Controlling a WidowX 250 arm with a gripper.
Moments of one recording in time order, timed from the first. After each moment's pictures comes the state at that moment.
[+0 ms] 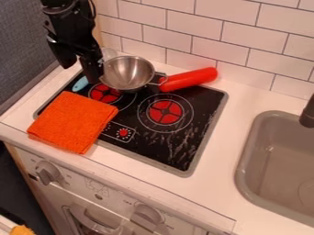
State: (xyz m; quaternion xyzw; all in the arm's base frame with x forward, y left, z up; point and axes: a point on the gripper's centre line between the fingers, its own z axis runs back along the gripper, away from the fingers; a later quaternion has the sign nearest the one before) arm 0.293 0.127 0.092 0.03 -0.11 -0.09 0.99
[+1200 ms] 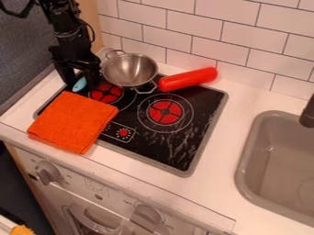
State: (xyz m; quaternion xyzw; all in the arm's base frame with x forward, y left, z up) arm 0.346 0.189 0.009 0.01 -0.06 0.02 1.00
